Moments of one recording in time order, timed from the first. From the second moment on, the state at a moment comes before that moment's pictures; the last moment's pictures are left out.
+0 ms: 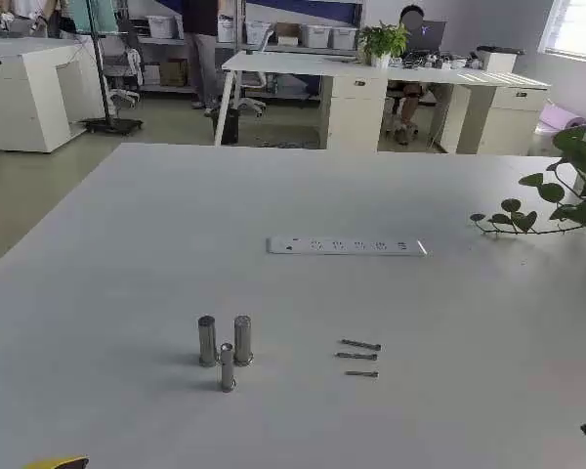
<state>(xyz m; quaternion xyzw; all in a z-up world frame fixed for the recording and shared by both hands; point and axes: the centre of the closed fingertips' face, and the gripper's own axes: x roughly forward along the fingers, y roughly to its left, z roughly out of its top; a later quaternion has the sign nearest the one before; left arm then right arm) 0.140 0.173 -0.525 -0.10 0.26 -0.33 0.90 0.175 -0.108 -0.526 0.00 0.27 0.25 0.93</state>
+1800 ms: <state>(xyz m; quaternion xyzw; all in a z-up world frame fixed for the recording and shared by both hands) 0.140 0.184 -0.535 -0.10 0.27 -0.33 0.90 0.169 -0.101 -0.531 -0.02 0.29 0.27 0.92</state>
